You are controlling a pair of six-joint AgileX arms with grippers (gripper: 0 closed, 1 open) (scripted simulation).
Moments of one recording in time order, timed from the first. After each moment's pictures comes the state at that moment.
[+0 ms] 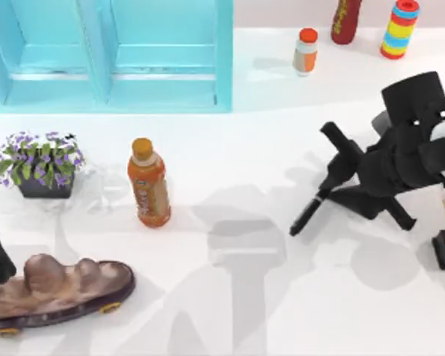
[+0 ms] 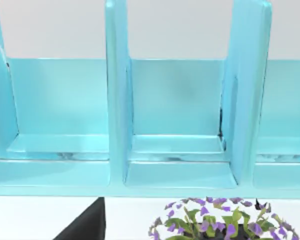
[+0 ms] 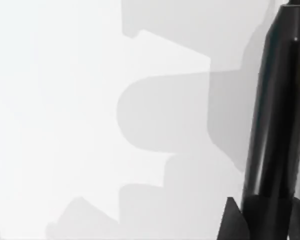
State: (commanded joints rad) left arm 0.00 0.00 0.00 0.00 0.00 0.00; right arm 0.31 1.93 1.00 -0.10 -0.34 1.07
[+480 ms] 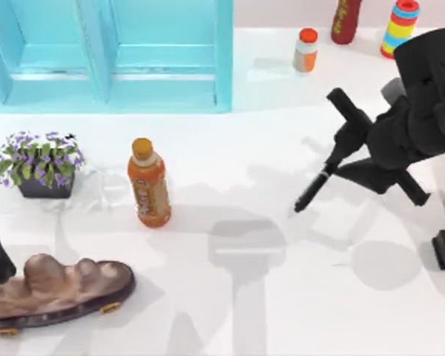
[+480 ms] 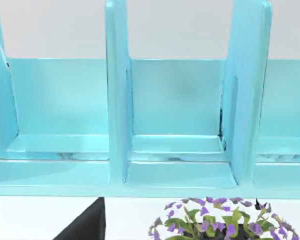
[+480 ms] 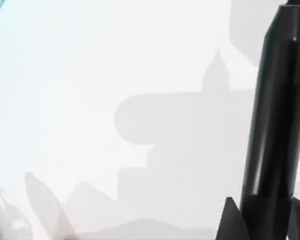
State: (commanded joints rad) left arm 0.00 0.00 0.00 0.00 0.00 0.00; right arm 0.31 1.82 1.11 -0.33 -0.34 1.07
